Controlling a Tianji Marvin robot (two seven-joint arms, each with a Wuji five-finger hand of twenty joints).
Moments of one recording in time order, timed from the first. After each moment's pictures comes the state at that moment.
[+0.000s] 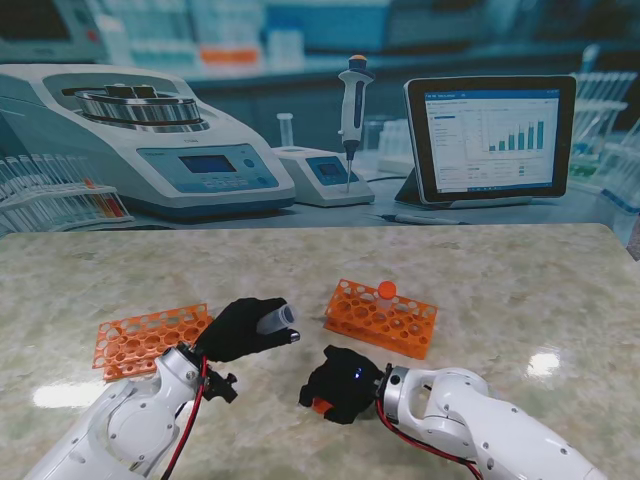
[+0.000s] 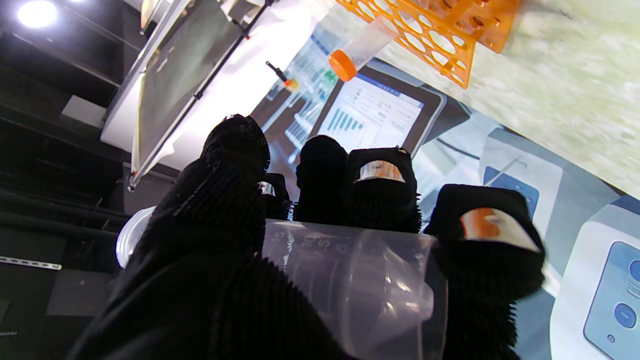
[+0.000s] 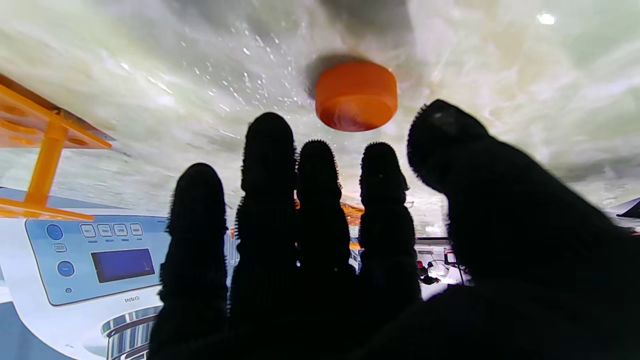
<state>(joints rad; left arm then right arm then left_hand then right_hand) 1.66 -1.12 -1.22 -1.64 0.46 -0.52 0.06 -1.37 -0.99 0.77 -1.53 -1.20 -0.44 -0.11 0.96 -0.36 0.22 -0.01 0.62 -0.11 1.27 1.48 1.02 0.00 0.91 1.19 1.05 0.03 1.27 1.14 1.01 0.22 1.72 0.69 0.62 -0.68 0.86 -0.11 0.77 -0.10 0.46 0.49 1.01 0.01 0.23 0.43 1.02 0.01 0.61 0.84 0.51 0.16 1.20 0.71</state>
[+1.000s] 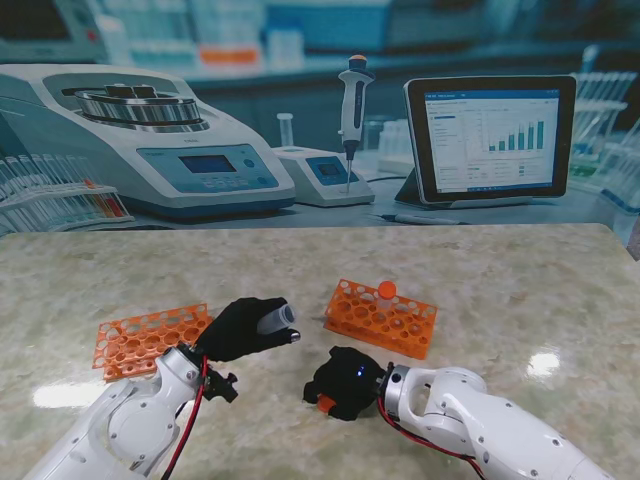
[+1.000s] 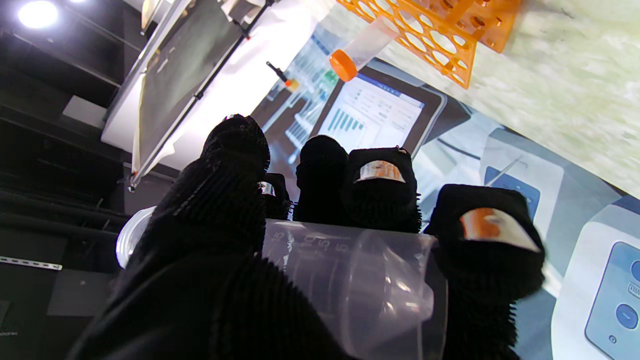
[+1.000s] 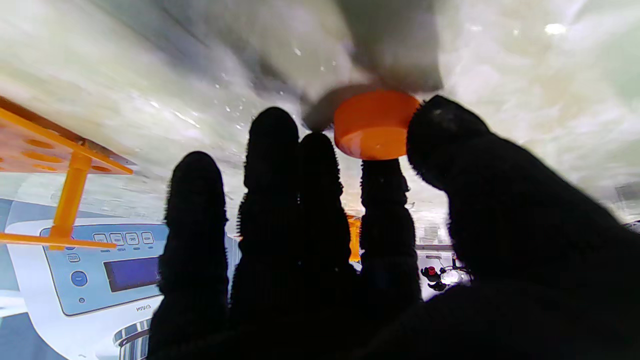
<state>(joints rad) 1.65 -1.12 -1.21 -1.63 0.46 -0.52 0.06 -1.32 -1.00 0.71 -1.45 -1.19 -0.42 -0.16 0.96 -0.36 0.22 -0.01 0.62 -0.11 1.27 1.48 1.02 0.00 0.91 1.19 1.05 0.03 1.27 1.14 1.01 0.22 1.72 0.69 0.62 -0.72 0.88 -0.11 0.76 -0.11 0.49 0.63 1.03 0.01 0.36 0.60 1.07 -0.02 0.57 0.84 0.62 0.16 1.18 0.69</state>
